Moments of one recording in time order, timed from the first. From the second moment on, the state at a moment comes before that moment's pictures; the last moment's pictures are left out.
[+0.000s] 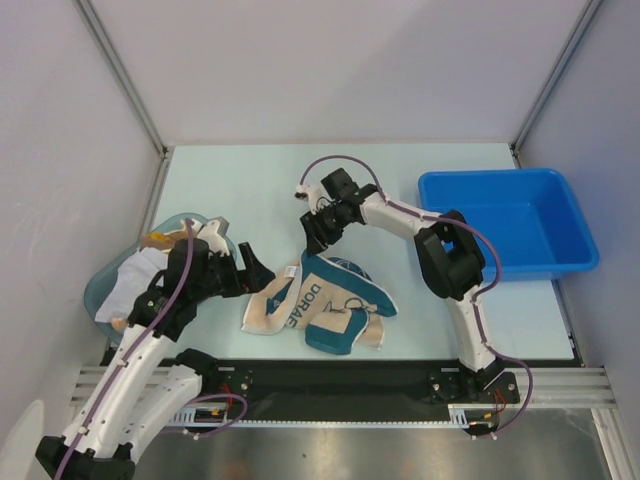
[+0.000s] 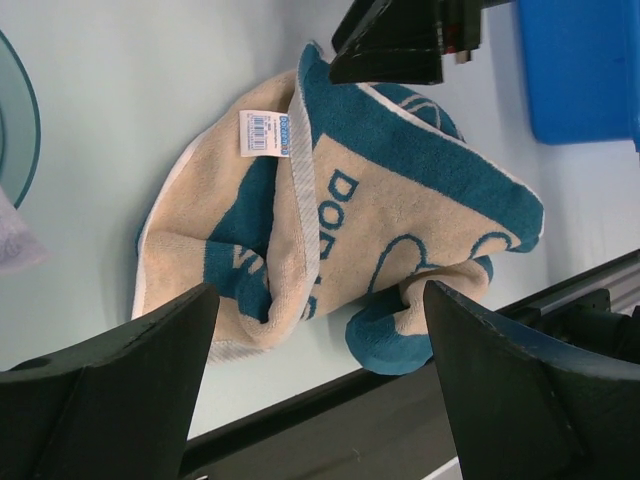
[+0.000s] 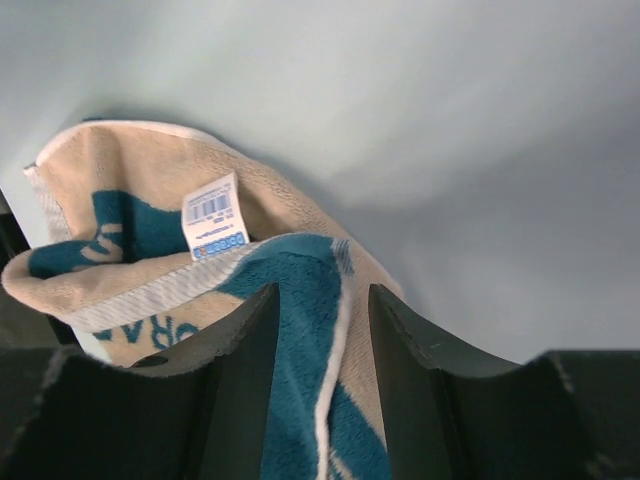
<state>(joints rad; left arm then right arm) -0.34 0.68 0.72 -0.68 0.20 -0.52 0.66 2.15 1.70 -0.54 -0.56 -0.06</state>
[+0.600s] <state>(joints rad) -0.34 0.70 0.73 -0.65 0.23 -0.47 0.62 2.22 1.70 -0.42 -0.76 -0.06</state>
